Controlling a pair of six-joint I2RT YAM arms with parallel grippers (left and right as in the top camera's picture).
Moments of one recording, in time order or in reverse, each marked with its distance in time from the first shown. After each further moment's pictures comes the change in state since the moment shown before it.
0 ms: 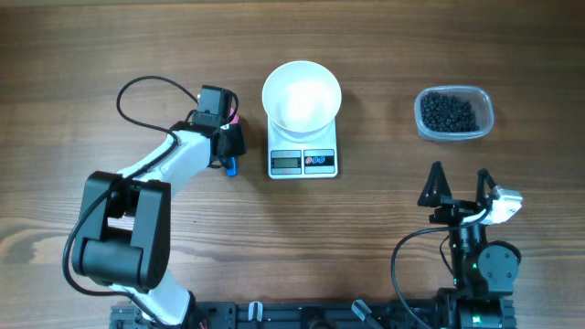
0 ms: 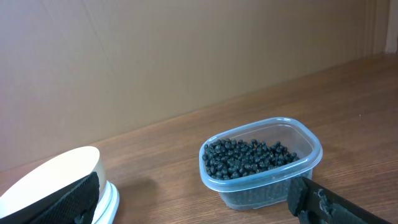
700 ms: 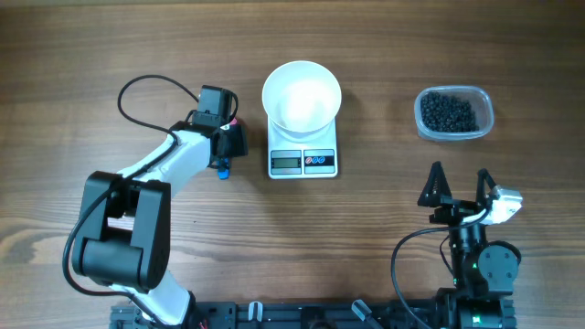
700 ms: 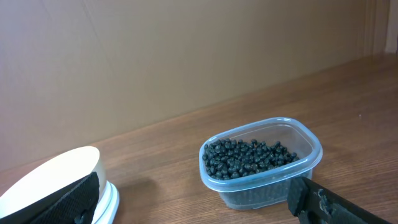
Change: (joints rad) left arm 0.000 0.000 0.000 -0.005 0.001 0.021; right arm 0.000 0.000 0.000 0.000 0.000 0.000
